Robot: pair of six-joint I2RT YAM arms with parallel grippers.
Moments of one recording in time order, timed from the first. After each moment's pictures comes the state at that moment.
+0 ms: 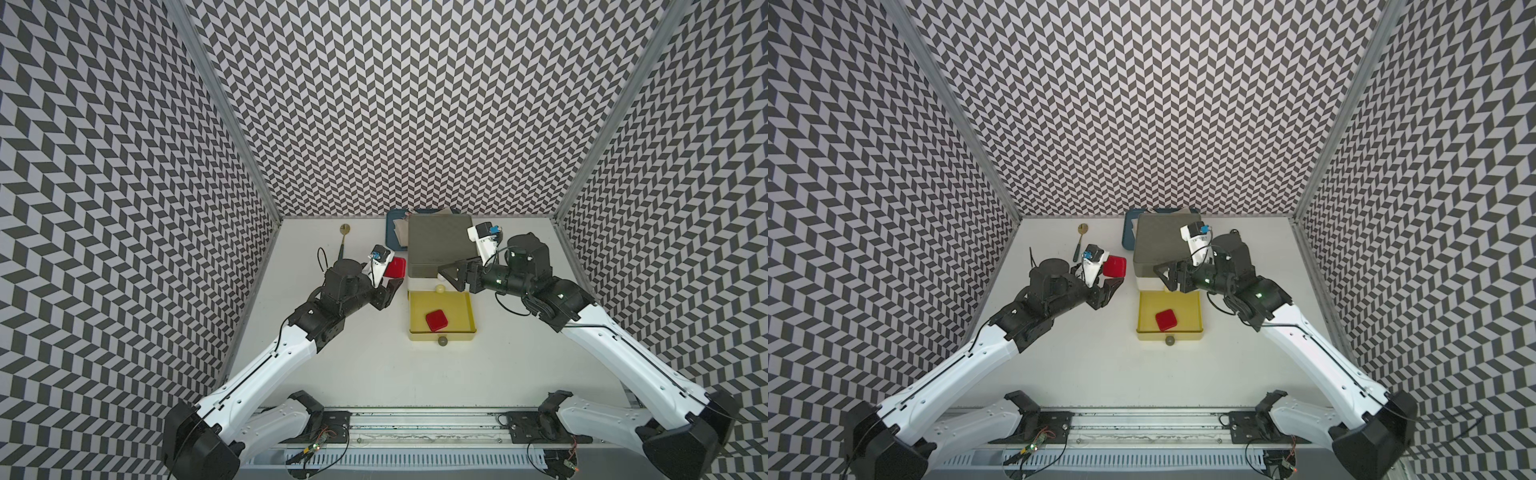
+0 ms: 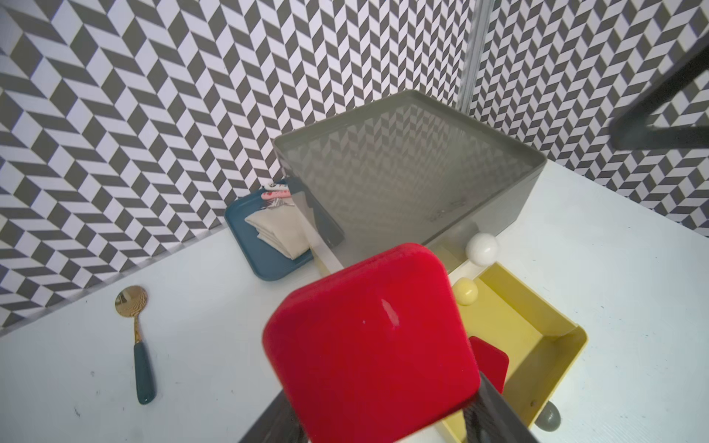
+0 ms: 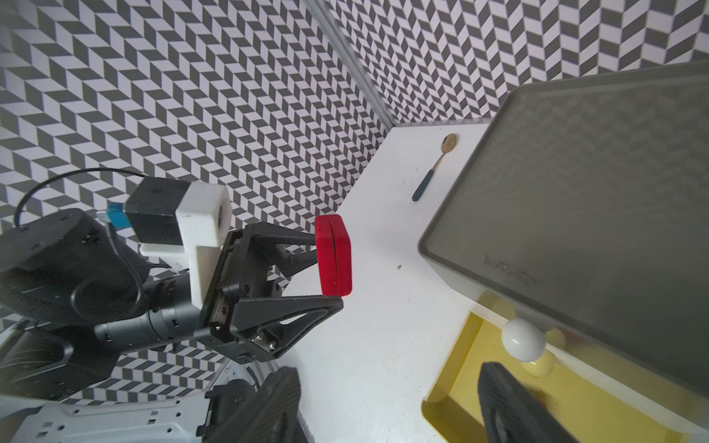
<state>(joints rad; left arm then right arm) -0.60 1.05 0.87 -0.21 0.10 0.08 0.59 1.19 1.16 -0.39 -0.40 0.45</state>
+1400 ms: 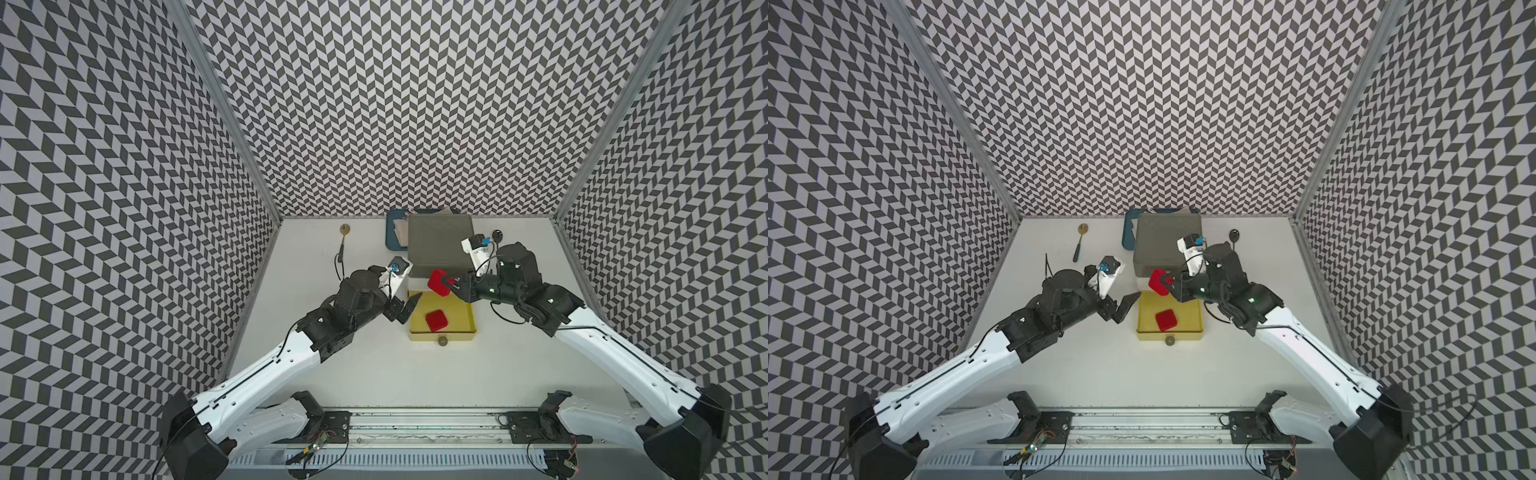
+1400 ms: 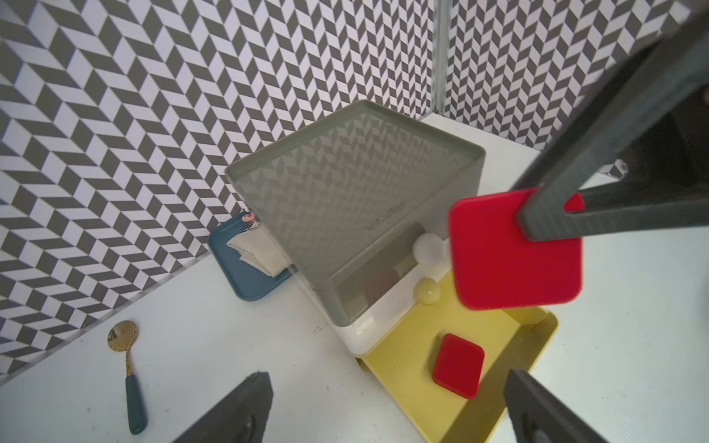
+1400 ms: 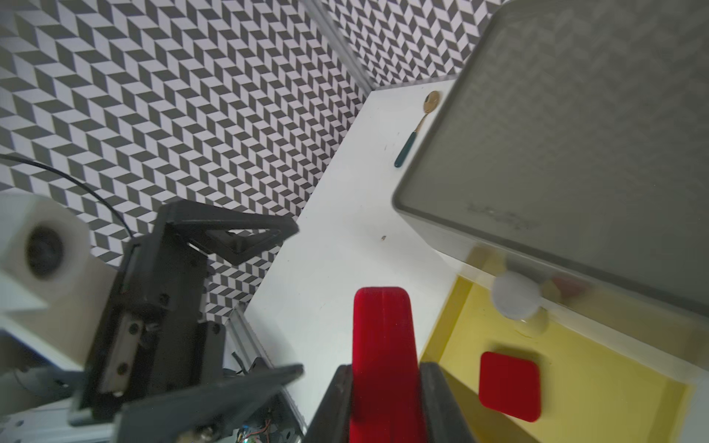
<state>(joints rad) -0.74 1.04 0.88 -0.22 -0.06 0.08 0.58 1.13 1.01 -0.39 -0.33 0.47</state>
